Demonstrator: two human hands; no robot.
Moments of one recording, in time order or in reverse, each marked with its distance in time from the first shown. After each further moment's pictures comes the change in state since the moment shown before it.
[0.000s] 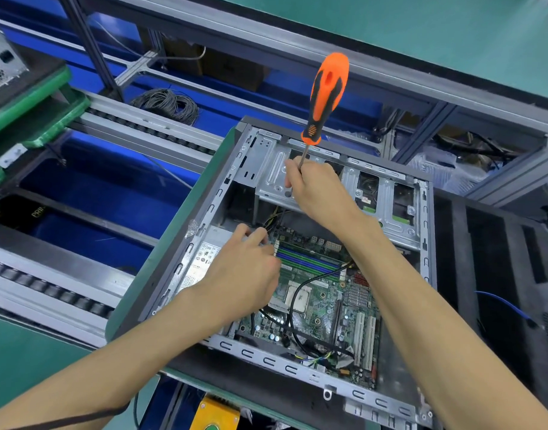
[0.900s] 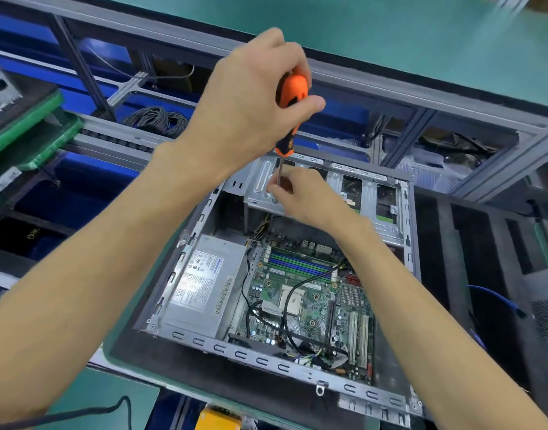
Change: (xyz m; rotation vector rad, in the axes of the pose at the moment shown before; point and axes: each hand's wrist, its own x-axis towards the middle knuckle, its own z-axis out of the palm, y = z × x) left_hand 0.088 -0.049 -0.167 -0.355 0.660 -0.104; right_hand -0.003 0.000 -0.013 0.022 -0.104 -0.008
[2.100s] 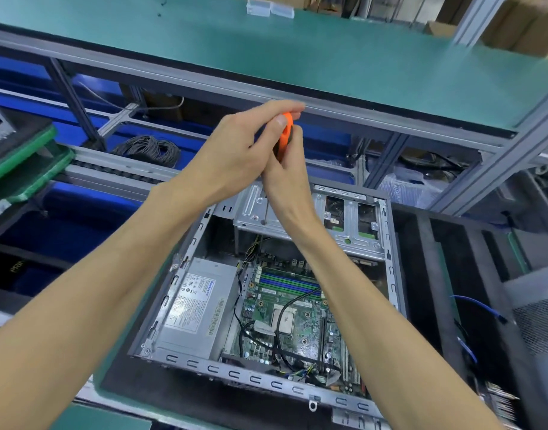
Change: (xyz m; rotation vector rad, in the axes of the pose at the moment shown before) left_hand -0.007 0.002 0.005 -0.427 -0.167 -0.114; right_hand 0.002 -0.071 -0.022 0.848 0.509 -0.052
